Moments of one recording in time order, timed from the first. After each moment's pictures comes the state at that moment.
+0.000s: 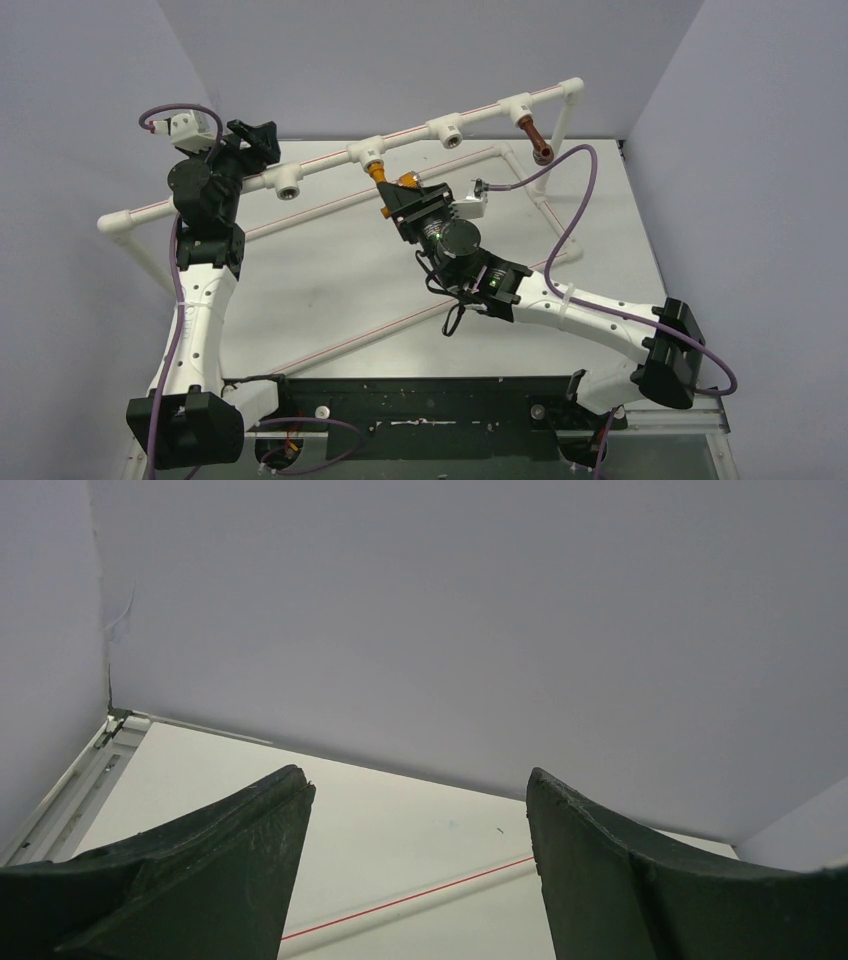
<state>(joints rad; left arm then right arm) 0.07 1.15 1.06 0.18 0.08 -0.44 1.08 1.42 1.14 0.32 0.64 1.33</state>
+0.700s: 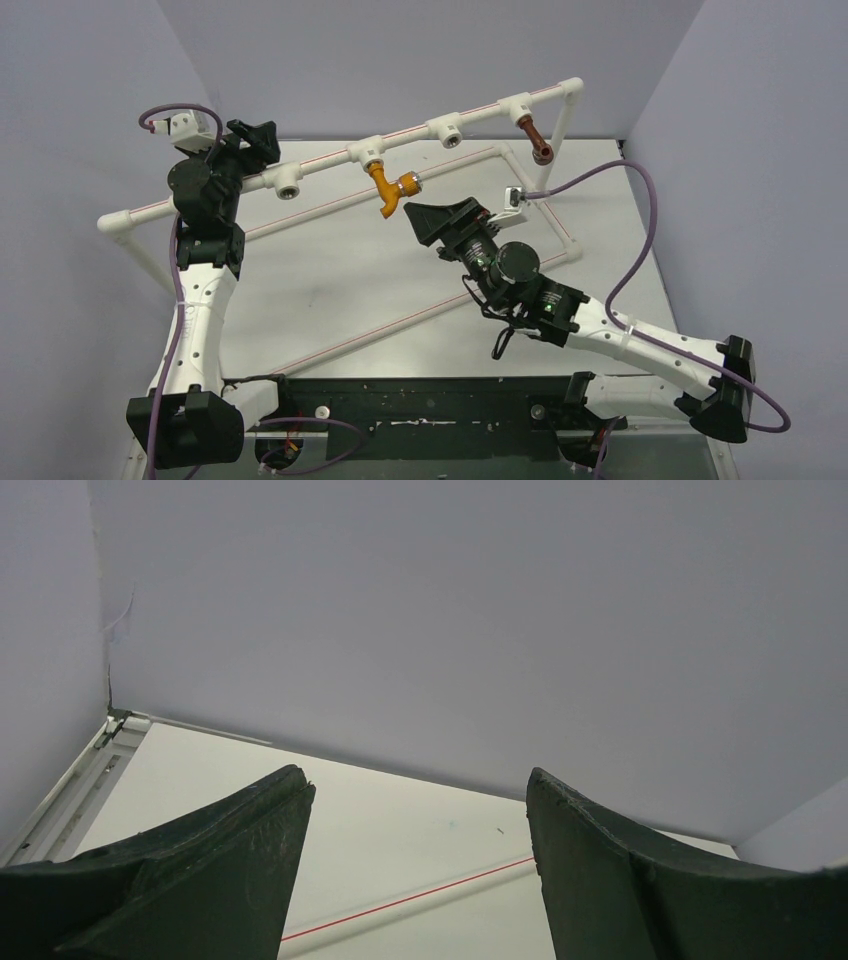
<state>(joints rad) 0.07 1.15 1.06 0.18 0.08 -0.44 1.08 1.13 0.95 0.25 0.57 0.99</state>
